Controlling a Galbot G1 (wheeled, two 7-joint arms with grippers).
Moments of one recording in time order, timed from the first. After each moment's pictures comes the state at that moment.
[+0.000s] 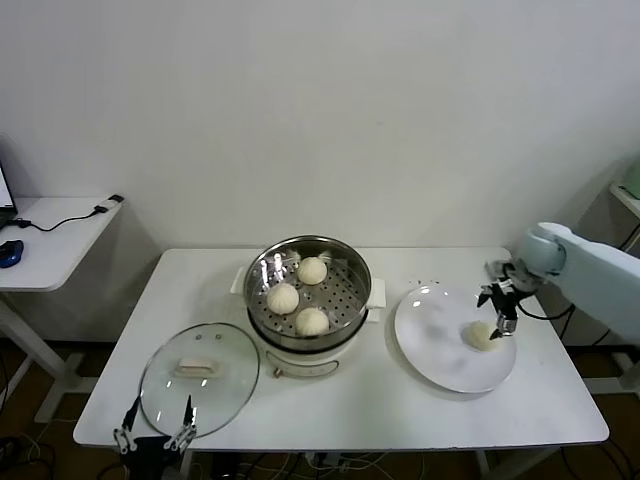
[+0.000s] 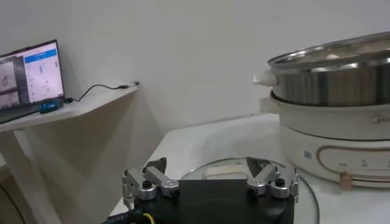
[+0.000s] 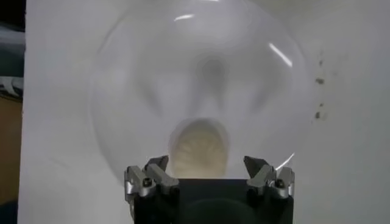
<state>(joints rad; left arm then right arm) 1.88 -1.56 -0.68 -2.07 0.09 -0.08 -0.07 0.16 0.70 -1.05 1.00 0.04 -0.12 -1.12</state>
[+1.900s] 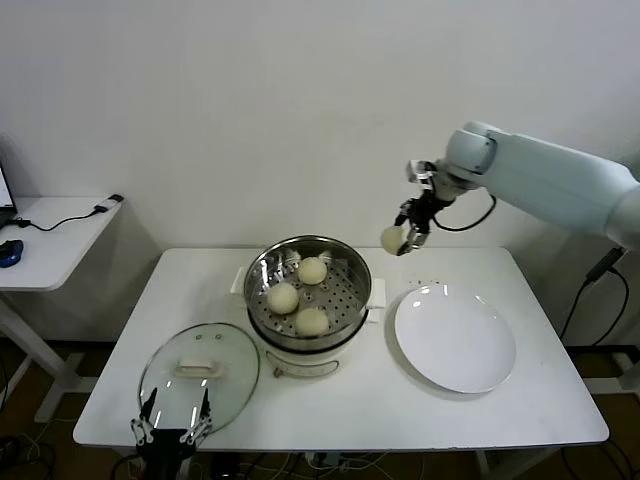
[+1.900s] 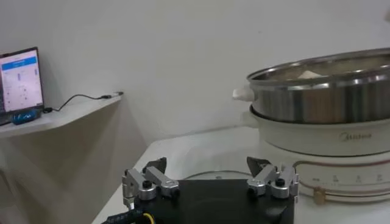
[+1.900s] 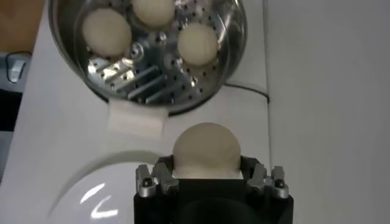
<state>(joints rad) 1.88 -1.55 -0.62 -2.09 0.11 -0.08 -0.07 0.73 1.09 -1.52 0.99 0.72 -0.26 -1.07</state>
